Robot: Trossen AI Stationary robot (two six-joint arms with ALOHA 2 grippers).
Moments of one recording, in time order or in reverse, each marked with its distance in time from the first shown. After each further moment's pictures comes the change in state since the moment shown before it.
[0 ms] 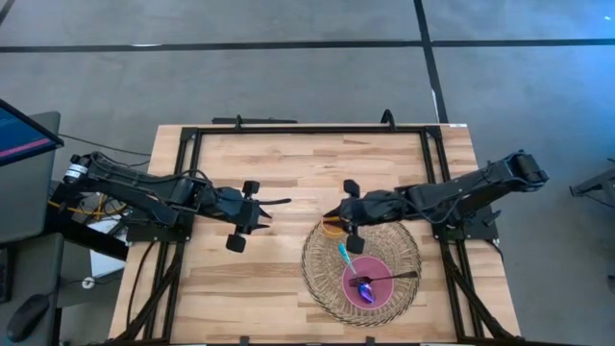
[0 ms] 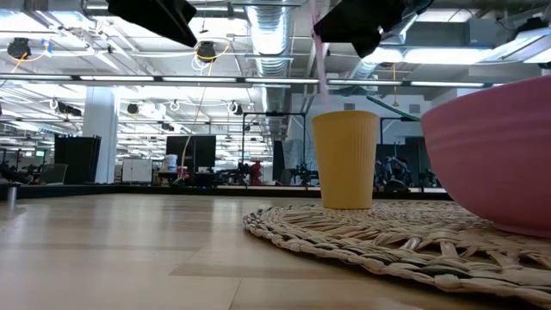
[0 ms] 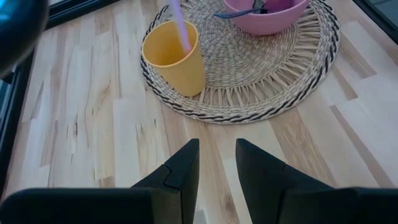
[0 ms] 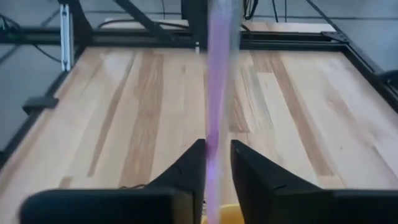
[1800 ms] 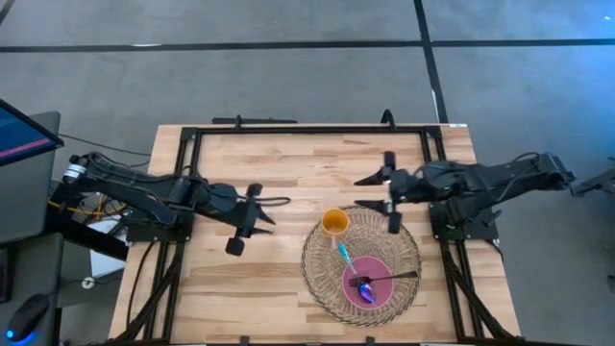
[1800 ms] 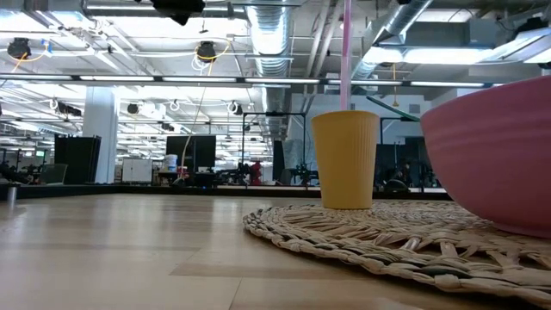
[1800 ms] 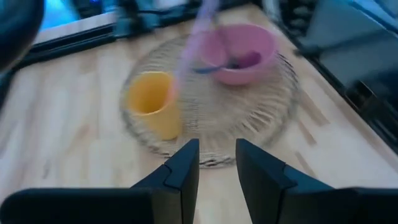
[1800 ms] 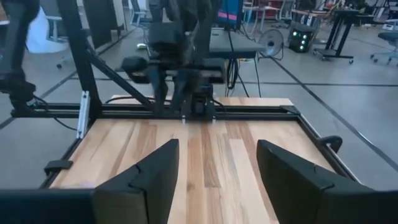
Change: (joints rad) left arm 0.000 -0.016 0.002 0.131 0.124 -0.035; right arm -0.023 -0.399 0.000 -0.118 0.026 -0.081
